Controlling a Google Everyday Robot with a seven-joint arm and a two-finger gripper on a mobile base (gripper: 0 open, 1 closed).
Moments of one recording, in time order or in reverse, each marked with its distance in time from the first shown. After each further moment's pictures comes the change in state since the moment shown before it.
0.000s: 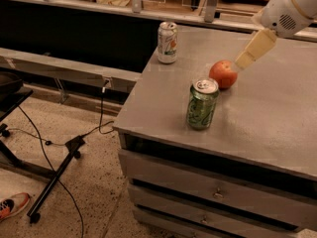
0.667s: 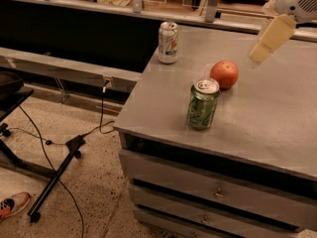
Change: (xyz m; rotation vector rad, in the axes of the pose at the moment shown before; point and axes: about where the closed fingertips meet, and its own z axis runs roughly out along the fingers) arm -0.002 0.020 -0.051 -0.017 0.102 -0.033
